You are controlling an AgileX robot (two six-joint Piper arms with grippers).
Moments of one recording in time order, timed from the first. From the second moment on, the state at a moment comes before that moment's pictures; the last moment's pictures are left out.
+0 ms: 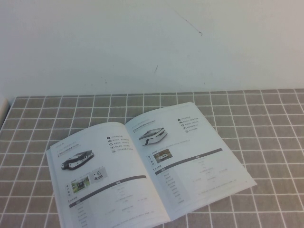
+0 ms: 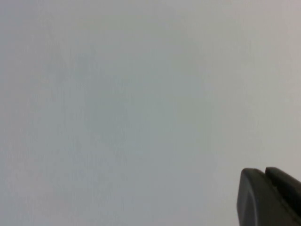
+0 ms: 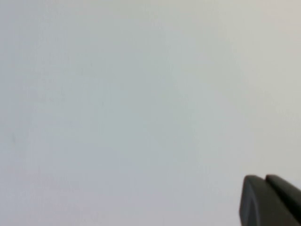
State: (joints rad) right arm -0.09 -0.01 0.03 -0.01 -0.20 -0.12; left arm -0.03 -0.01 0.02 0.02 -0.30 -0.02
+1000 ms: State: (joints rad) right arm -0.09 0.04 -0.38 -0.35 -0.24 -0.15; left arm -0.03 -0.01 -0.20 -0.07 -0.03 -0.01
